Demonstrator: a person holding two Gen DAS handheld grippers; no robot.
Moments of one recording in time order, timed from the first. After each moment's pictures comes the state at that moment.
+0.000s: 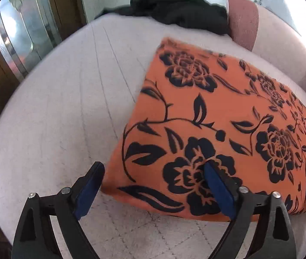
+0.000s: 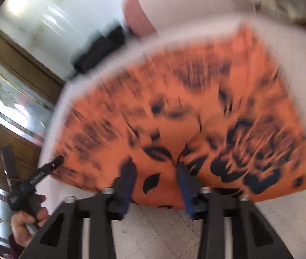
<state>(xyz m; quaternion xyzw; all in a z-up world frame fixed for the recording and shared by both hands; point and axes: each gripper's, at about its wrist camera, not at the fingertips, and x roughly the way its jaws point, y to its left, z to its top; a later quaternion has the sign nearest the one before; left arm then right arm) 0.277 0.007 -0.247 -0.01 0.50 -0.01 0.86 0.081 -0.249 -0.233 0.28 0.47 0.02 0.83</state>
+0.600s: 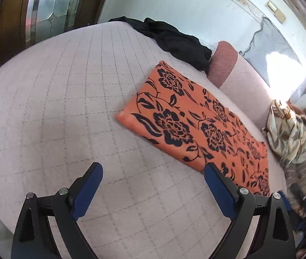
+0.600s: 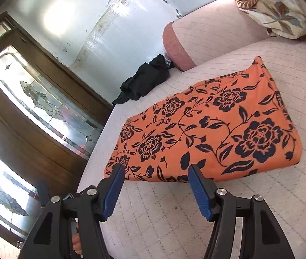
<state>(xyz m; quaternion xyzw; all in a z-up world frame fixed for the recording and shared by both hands) 0.166 0.057 -0.206 -0.20 0.43 -0.07 0.87 -0.004 -0.243 -0.158 0.33 0.34 0.11 0.87</state>
